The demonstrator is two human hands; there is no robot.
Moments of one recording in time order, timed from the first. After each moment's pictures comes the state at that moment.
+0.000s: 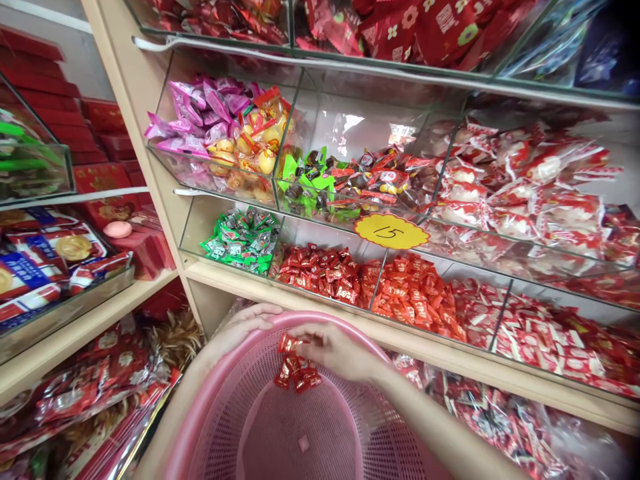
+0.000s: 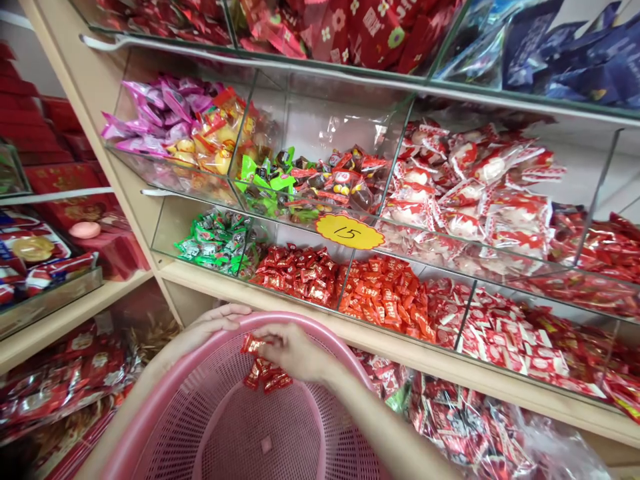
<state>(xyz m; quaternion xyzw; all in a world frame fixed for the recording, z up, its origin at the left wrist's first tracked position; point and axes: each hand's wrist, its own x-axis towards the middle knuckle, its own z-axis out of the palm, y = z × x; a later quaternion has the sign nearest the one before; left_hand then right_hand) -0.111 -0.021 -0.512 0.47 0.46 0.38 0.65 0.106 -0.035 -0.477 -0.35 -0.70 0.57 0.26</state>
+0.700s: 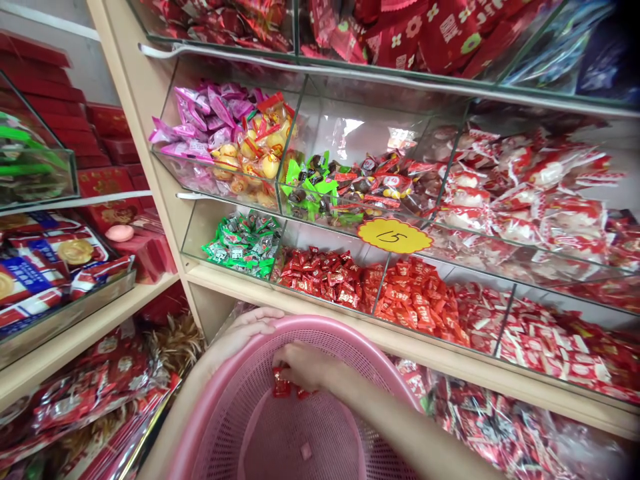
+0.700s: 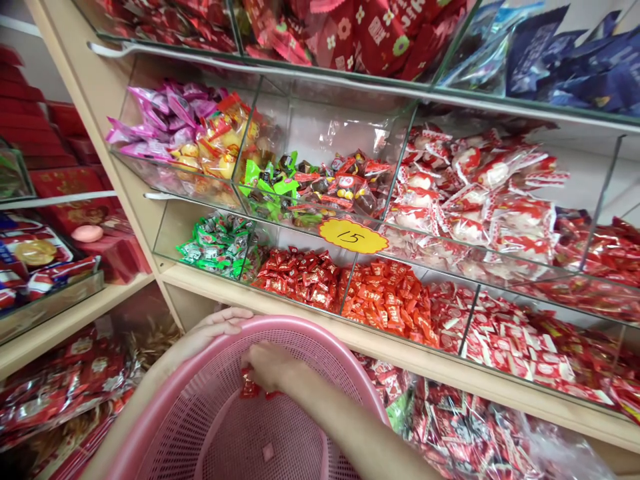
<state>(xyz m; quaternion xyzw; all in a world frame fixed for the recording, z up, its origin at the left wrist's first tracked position) -0.109 -0.022 -0.504 0.50 0.47 0.39 0.61 0.062 -0.014 -0.517 -0.32 -0.92 0.21 -0.06</state>
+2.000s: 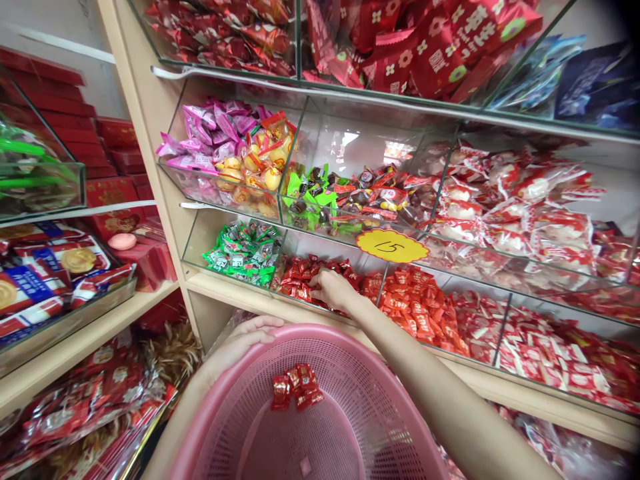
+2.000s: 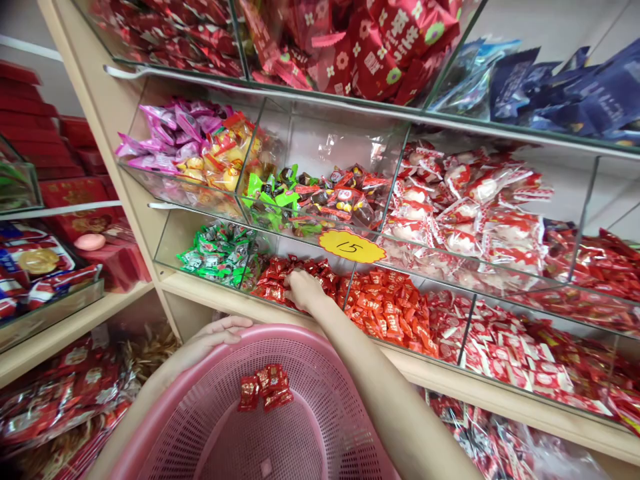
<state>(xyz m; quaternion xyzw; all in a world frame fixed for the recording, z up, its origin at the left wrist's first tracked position) -0.113 -0.015 -0.519 0.45 0.44 0.40 0.66 0.099 0.084 -0.442 -0.50 -0.86 0.04 0.07</state>
